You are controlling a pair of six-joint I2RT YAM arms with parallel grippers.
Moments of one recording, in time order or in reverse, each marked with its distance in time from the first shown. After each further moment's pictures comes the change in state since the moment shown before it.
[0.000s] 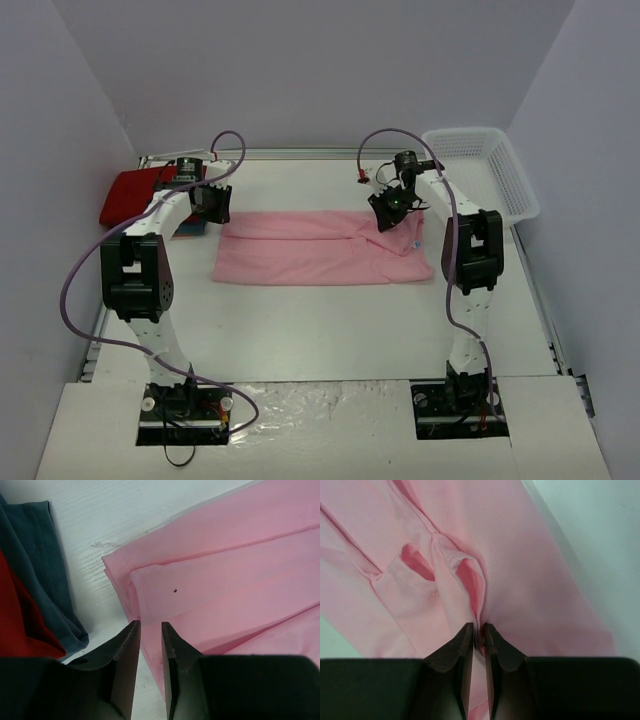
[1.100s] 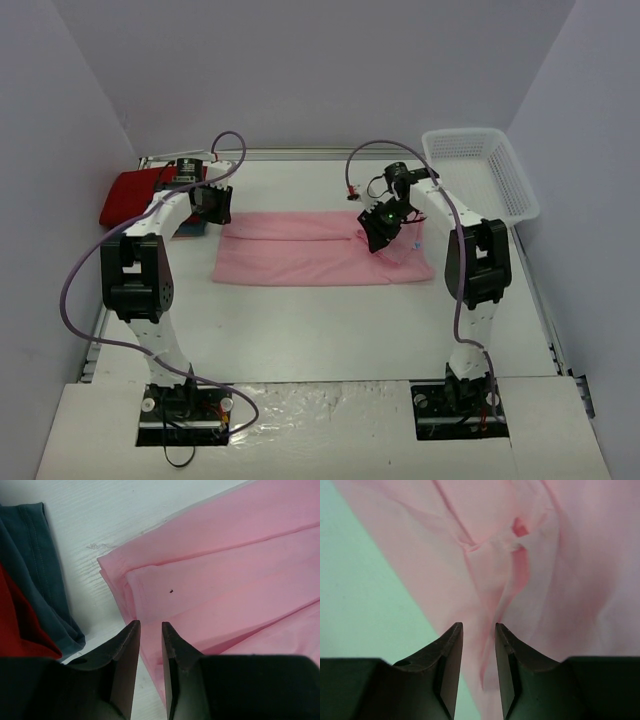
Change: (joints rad) left arm 0.000 0.000 0.000 -0.001 0.018 0.000; right arm 0.067 -0.134 -0.157 -0.077 -0.056 -0.031
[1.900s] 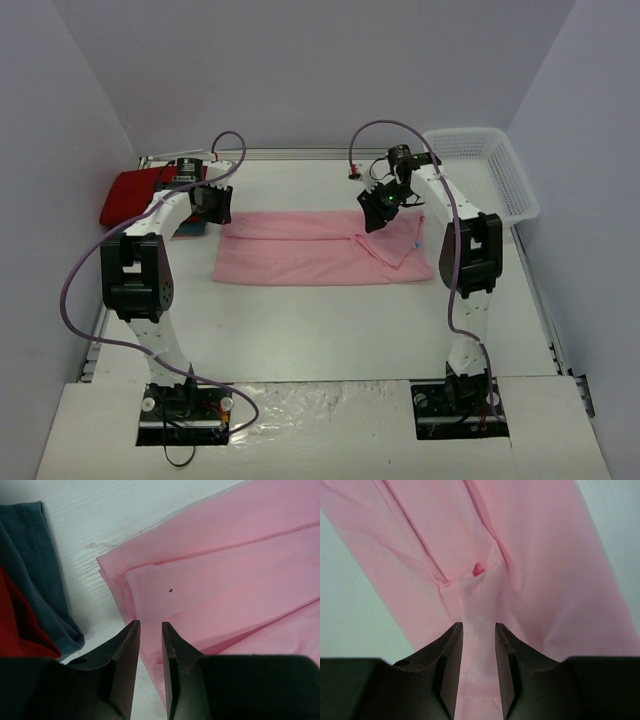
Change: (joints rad) left arm 0.000 0.000 0.000 -0.003 0.003 0.000; right arm -0.022 0.084 0.216 -0.053 -0.077 -0.006
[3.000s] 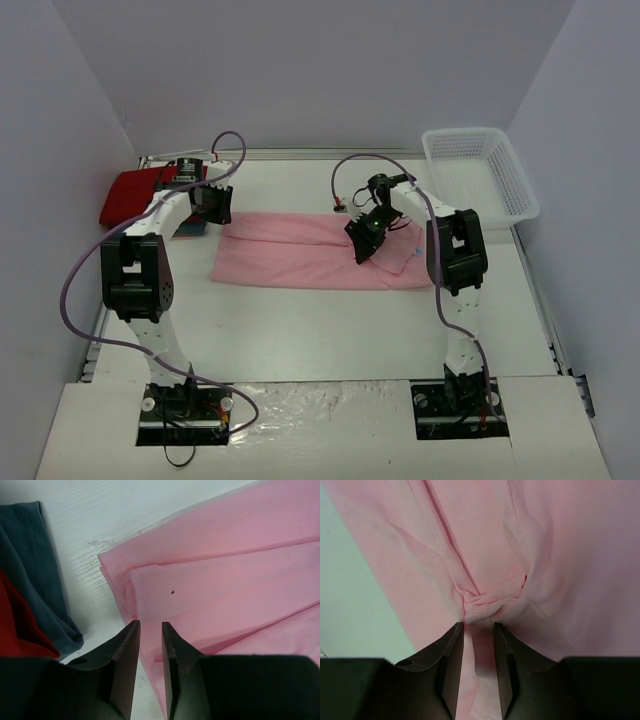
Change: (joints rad) left arm 0.000 0.000 0.000 -0.002 0.004 0.000; right arm 0.080 0.098 -0.129 -0.003 -0.025 -0.020
